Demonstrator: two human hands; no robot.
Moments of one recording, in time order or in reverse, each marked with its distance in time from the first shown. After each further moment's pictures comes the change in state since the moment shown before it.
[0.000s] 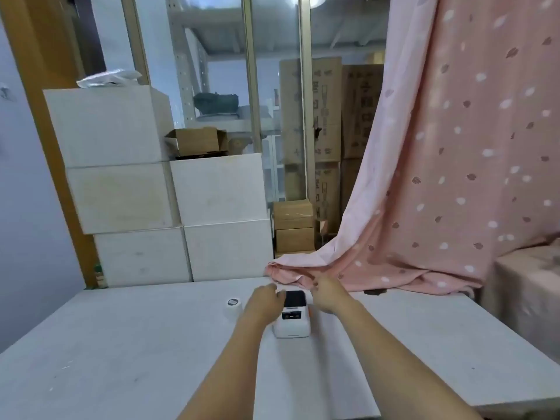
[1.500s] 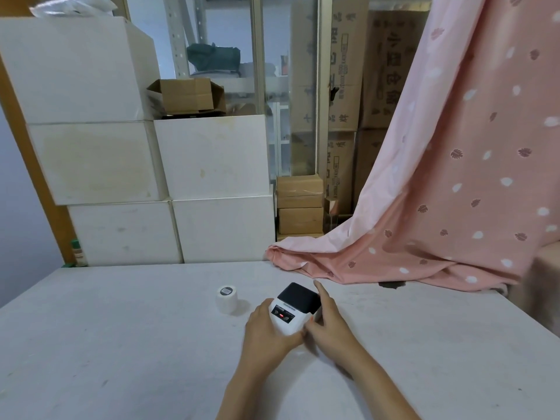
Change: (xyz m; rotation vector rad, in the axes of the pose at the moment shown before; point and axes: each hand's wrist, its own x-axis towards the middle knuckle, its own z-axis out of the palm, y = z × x) left_hand -0.023 -0.048 0.078 -0.442 0.207 0.037; right_hand -0.026 0.039 0.075 0.534 -0.060 -0.072
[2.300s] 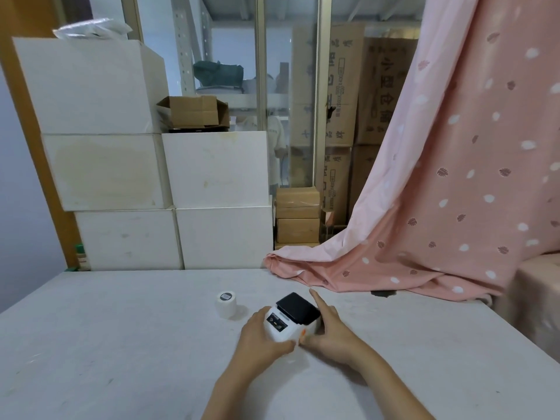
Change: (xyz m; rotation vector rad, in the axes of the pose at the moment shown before) left_hand -0.013 0.017 -0.027 -0.099 -0.137 -0.049; right_hand -0.010 -0.012 -0.029 -0.164 -0.177 0.062
